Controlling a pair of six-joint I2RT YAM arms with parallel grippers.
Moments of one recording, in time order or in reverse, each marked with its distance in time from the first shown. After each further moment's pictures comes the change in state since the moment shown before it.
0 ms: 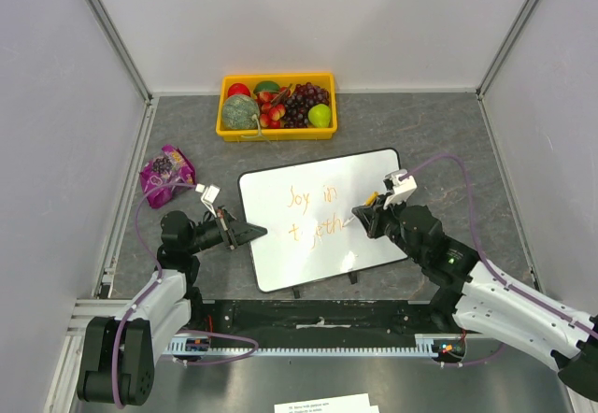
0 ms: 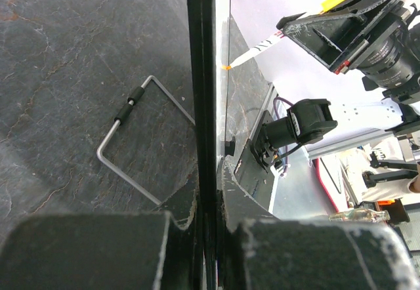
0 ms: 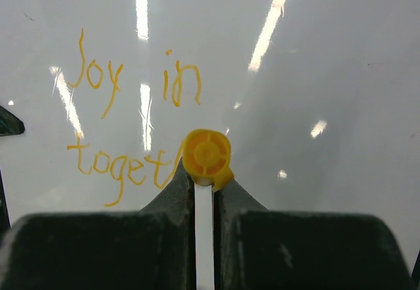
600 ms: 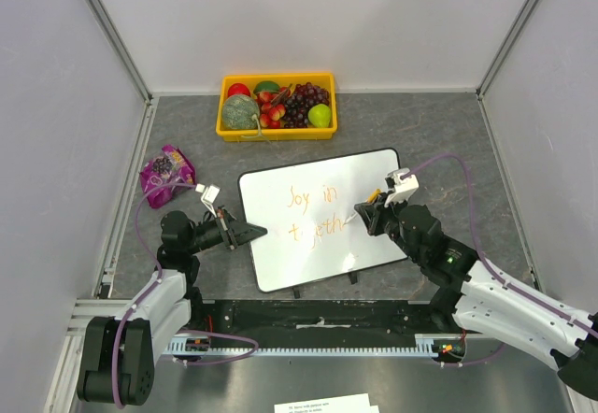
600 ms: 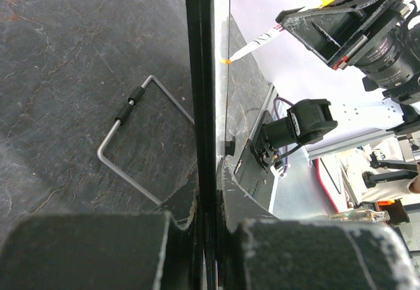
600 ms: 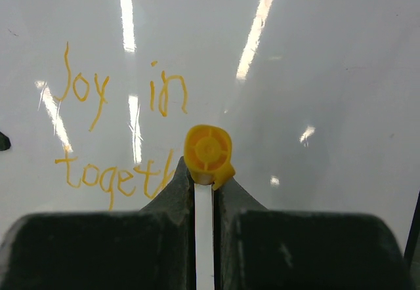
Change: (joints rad) left arm 0.000 0.000 0.000 0.000 0.000 0.000; right arm 0.000 0.011 0.000 0.016 0.052 0.000
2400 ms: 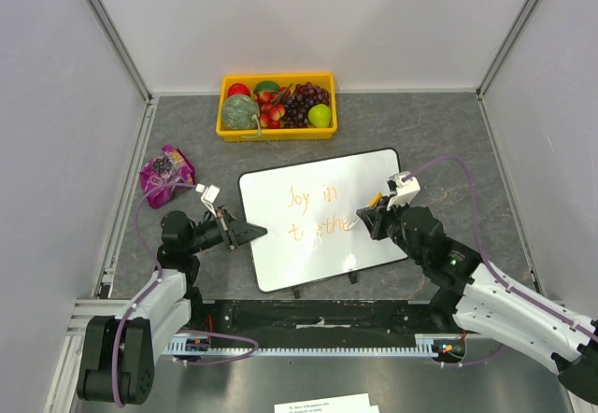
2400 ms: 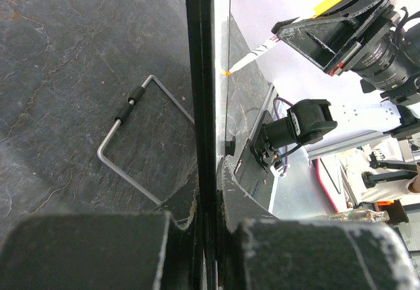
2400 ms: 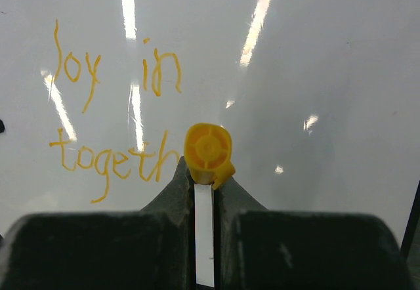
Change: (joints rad) left arm 0.000 0.006 0.000 0.004 0.000 0.000; right arm -0.014 -0.032 -0.018 -0.059 -0.031 0.023
